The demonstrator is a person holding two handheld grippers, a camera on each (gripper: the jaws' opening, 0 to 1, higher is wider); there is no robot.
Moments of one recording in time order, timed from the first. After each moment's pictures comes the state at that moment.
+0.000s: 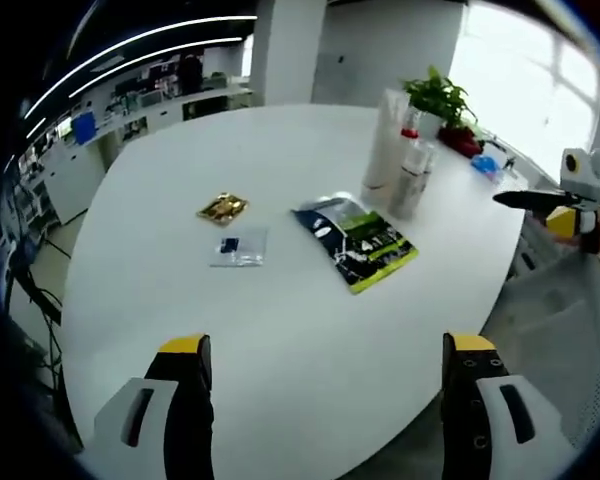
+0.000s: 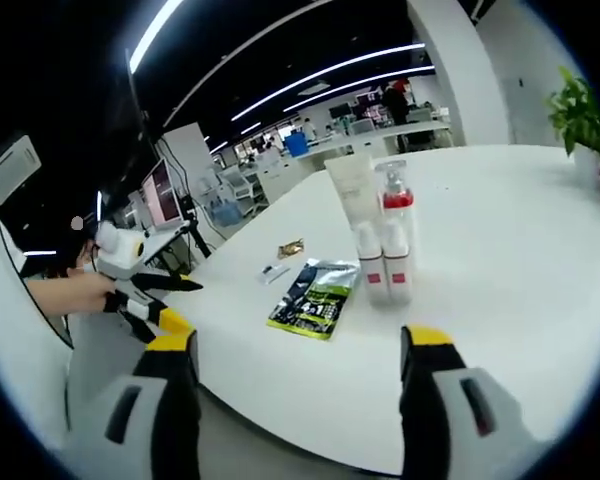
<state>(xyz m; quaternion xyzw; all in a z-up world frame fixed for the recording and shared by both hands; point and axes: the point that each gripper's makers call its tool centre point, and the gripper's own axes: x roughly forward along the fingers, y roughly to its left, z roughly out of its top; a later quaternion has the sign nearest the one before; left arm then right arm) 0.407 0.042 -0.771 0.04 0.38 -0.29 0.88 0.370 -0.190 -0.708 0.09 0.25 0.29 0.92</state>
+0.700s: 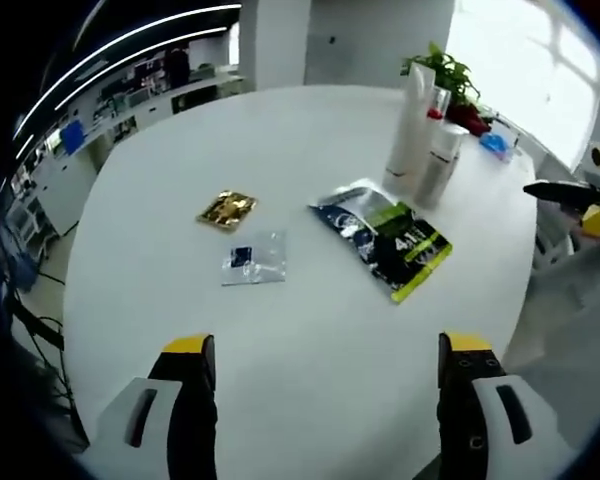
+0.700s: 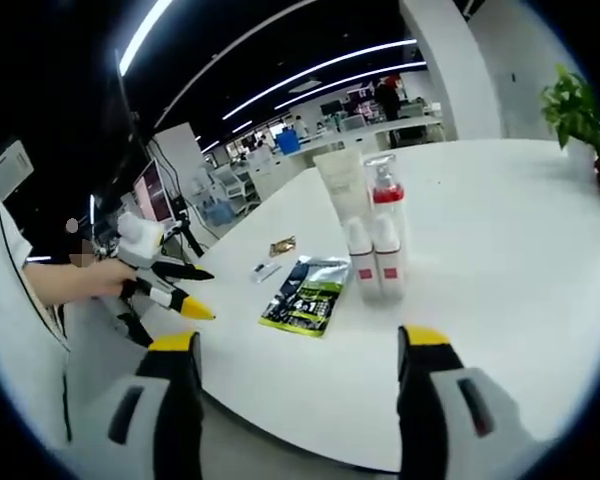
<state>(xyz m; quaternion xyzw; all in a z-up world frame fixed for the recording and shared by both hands) 0.453 0.046 -0.790 0.09 0.41 -0.29 0.86 0.372 -0.194 -0.712 0.10 0.26 0.27 0.92</state>
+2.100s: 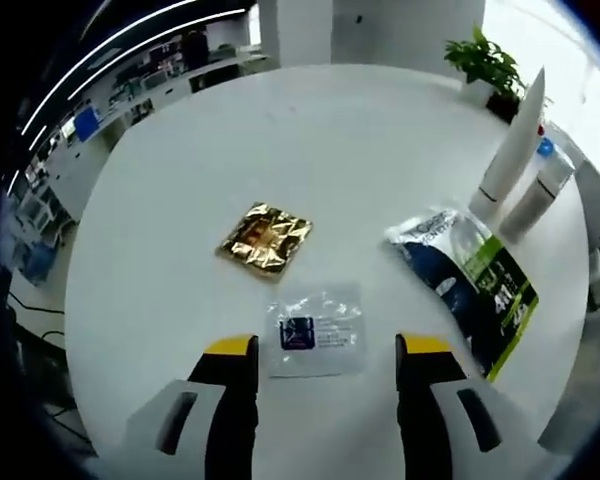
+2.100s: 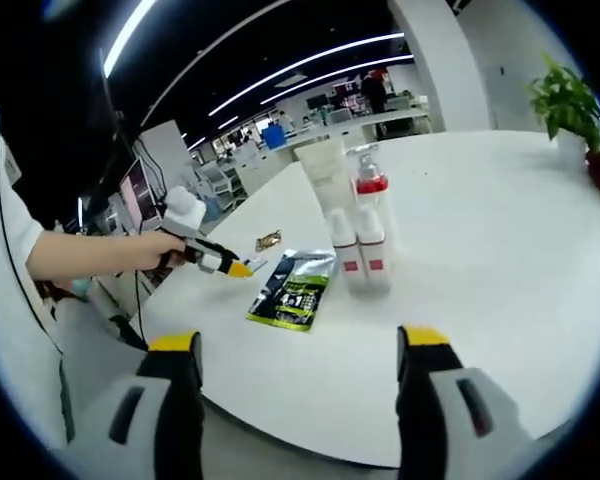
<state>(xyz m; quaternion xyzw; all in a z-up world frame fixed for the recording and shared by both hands) 0.549 0.044 -0.820 0.10 0.45 -0.23 0.86 0.376 -0.203 -0.720 0.10 0.28 0.25 0.92</state>
